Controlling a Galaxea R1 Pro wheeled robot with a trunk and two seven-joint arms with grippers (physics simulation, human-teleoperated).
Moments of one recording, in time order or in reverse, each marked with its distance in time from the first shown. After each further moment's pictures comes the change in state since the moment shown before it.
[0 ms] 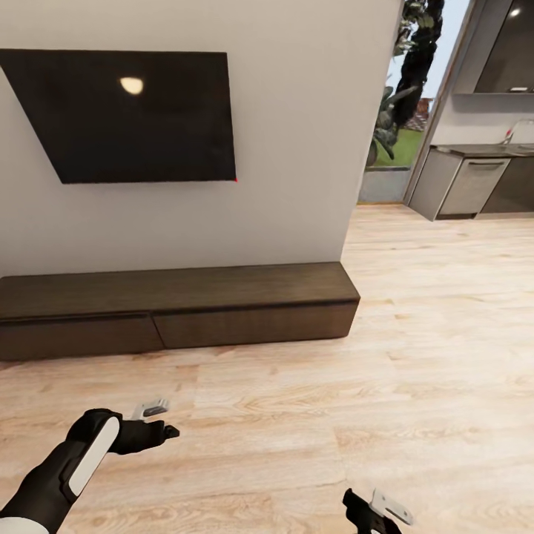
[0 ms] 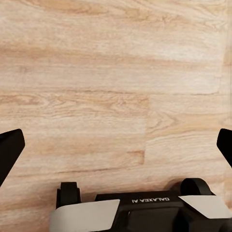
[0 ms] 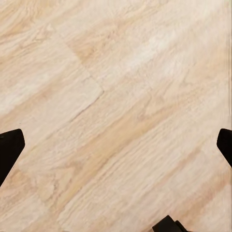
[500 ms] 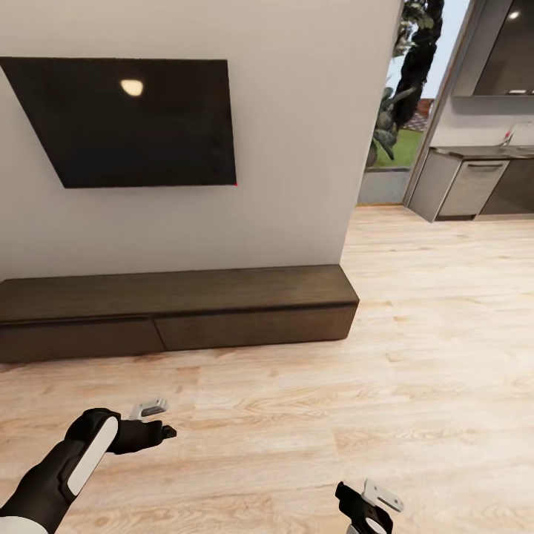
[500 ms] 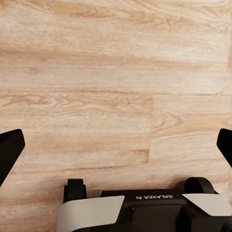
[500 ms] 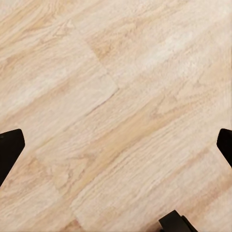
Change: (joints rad) left arm -0.002 0.006 0.000 0.000 -0.011 -0.001 0.012; right arm 0.000 0.000 0.009 -0.064 0.025 0.091 0.009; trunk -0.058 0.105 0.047
